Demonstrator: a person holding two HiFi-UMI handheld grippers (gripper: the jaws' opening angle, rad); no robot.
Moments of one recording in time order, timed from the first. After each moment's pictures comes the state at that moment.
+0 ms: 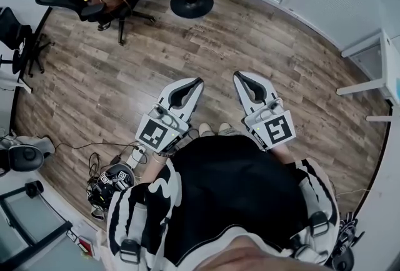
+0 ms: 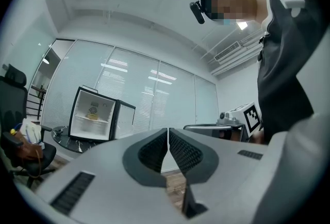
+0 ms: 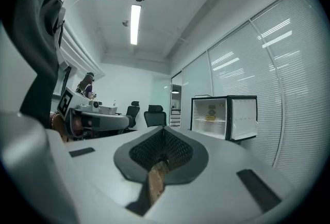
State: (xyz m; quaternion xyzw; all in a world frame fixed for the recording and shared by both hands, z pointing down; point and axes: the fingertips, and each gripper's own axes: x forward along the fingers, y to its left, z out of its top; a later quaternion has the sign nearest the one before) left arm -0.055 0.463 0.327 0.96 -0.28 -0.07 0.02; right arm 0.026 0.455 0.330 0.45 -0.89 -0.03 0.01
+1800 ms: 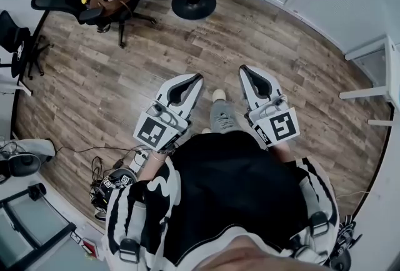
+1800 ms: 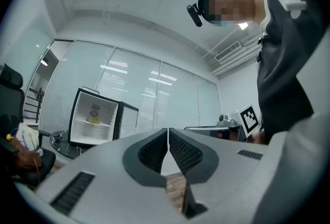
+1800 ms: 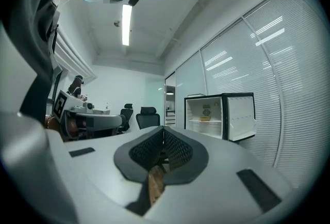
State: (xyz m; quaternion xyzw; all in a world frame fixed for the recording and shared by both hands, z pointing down) left arm -0.062 0.384 0.324 0.96 -0.28 -0.07 0.01; right arm 0.035 0.371 0.333 0.48 -0.88 -0.02 0.00
